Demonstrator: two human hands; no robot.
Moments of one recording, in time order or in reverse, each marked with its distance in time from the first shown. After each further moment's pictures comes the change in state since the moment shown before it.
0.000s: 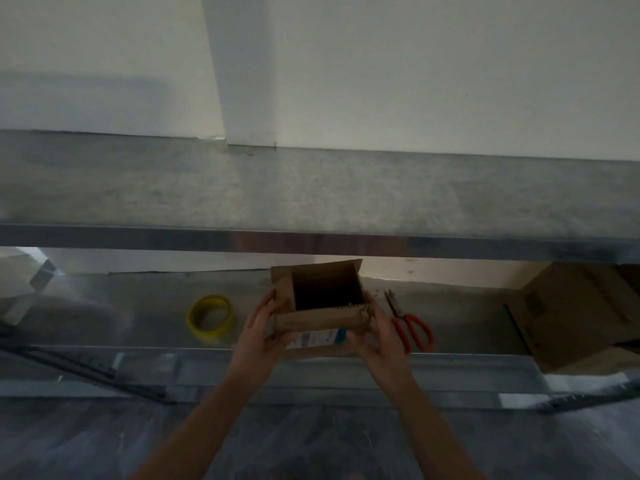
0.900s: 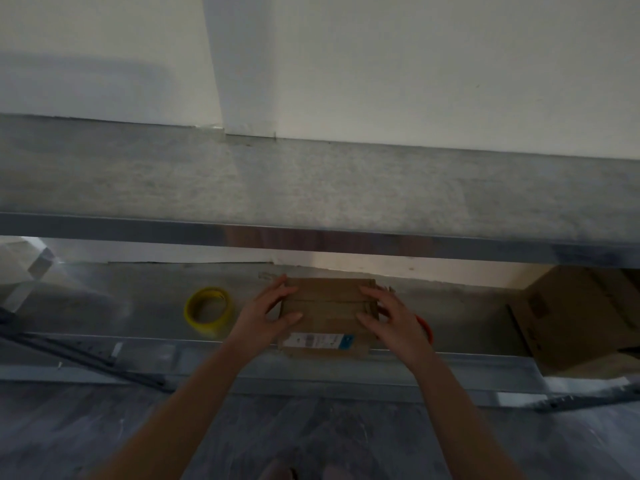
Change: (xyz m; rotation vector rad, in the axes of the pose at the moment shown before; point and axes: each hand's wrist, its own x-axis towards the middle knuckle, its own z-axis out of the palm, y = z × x) left_hand 0.036 -0.003 -0.004 0.012 -0.143 -0.069; right_hand 0.036 -0.009 -0.038 -0.229 -0.146 0.113
